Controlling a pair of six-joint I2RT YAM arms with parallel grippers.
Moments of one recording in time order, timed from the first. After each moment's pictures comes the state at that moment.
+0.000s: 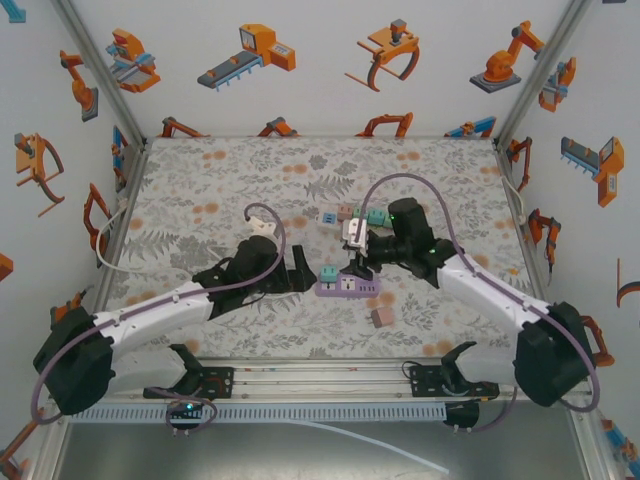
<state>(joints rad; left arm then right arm) -0.87 1.20 0.61 -0.07 -0.09 -0.72 0.57 1.29 0.81 -0.18 -0.75 -0.72</state>
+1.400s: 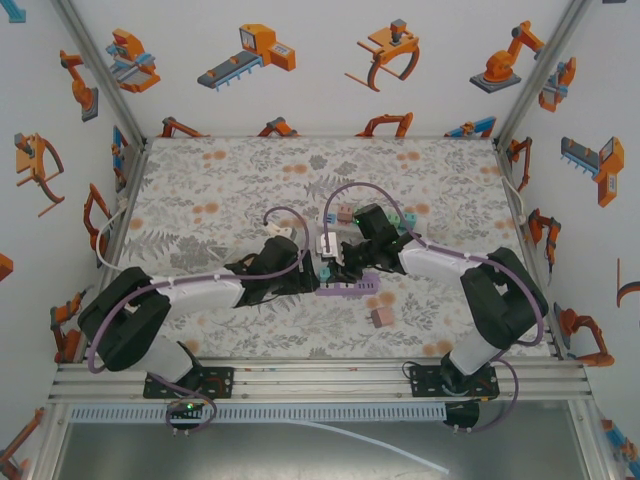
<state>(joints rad) -0.88 1.50 0.67 0.03 -0.10 -0.75 0.63 1.61 0.87 -0.13 -0.77 -0.83</state>
